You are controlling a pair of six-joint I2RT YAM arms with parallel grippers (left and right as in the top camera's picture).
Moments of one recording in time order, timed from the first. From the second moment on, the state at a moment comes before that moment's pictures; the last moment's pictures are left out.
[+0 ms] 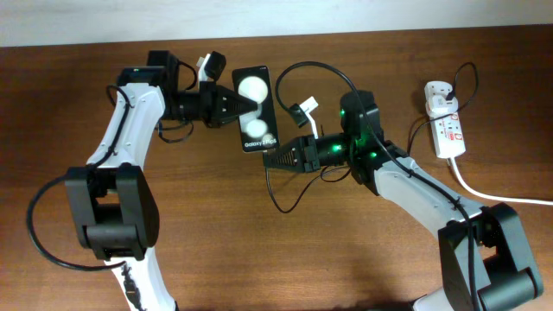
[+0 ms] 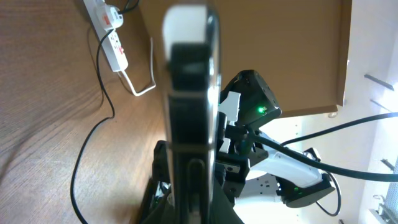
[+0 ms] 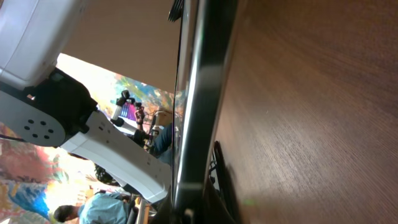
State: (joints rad) left arm -0.04 2.10 1.77 -1.18 1.53 0.22; right arm 0.34 1.69 0.96 0.24 -1.31 0.70
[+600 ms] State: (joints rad) left arm -0.03 2.10 1.77 -1.16 1.52 0.21; right arm 0.35 1.69 0.96 0.22 -1.31 0.70
